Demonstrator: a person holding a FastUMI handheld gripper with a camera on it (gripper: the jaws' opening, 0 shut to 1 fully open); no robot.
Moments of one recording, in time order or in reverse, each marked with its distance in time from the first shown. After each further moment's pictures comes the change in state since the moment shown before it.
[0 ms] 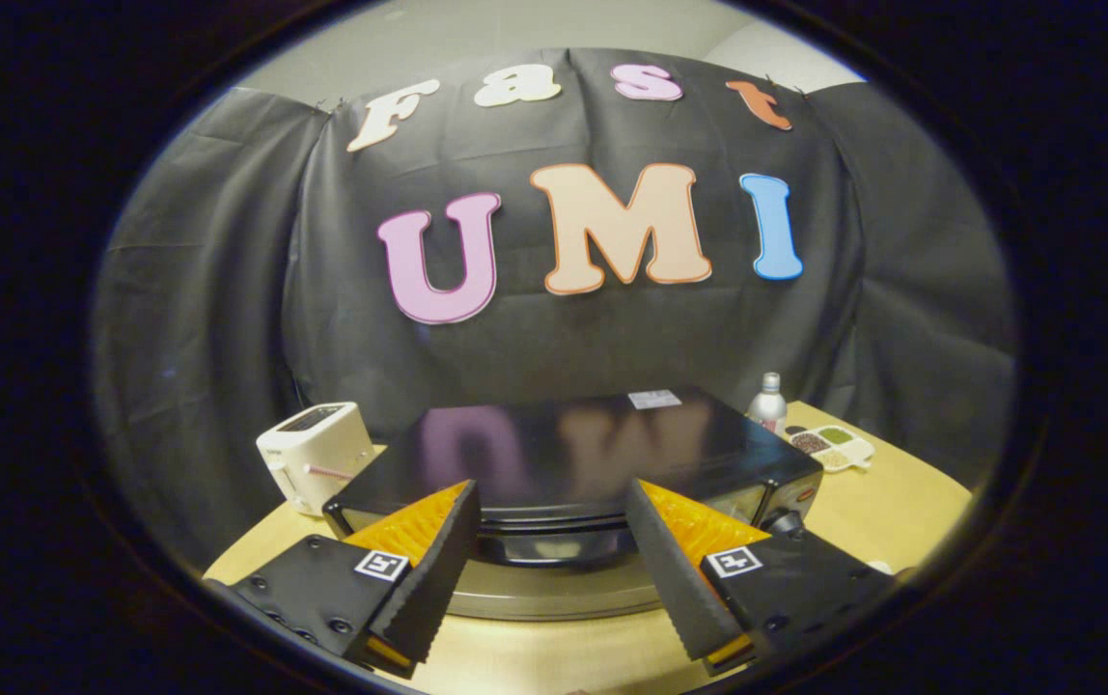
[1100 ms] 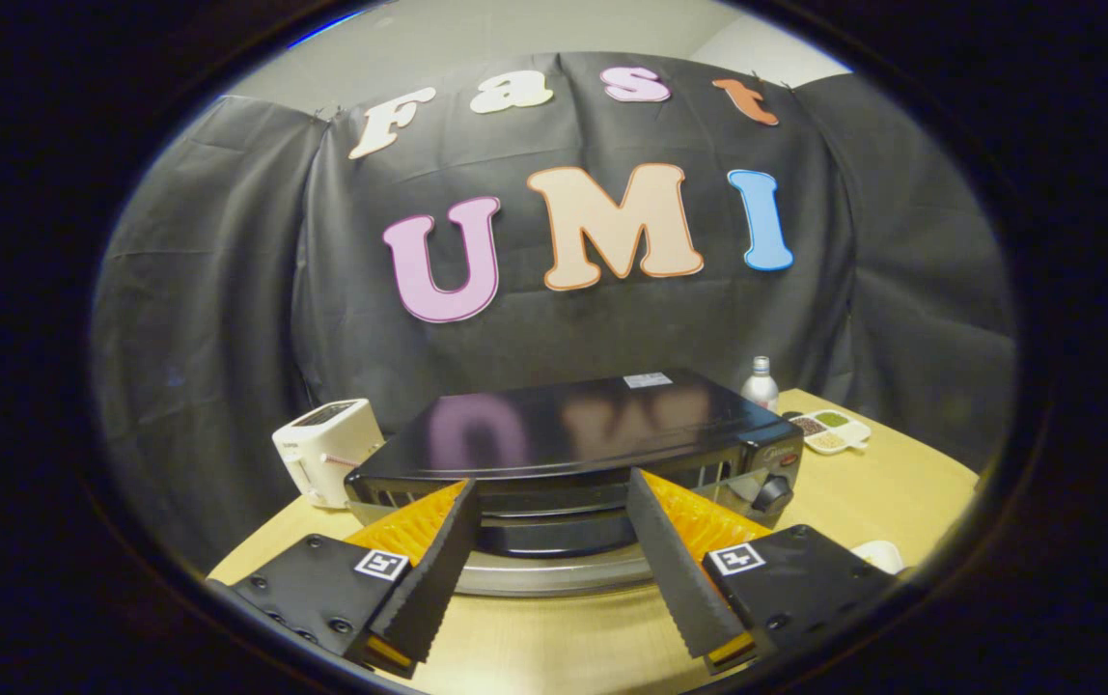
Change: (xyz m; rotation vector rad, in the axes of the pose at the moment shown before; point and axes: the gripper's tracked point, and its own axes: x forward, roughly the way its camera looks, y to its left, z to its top) arm -0.038 -0.005 -0.018 0.037 0.004 0.014
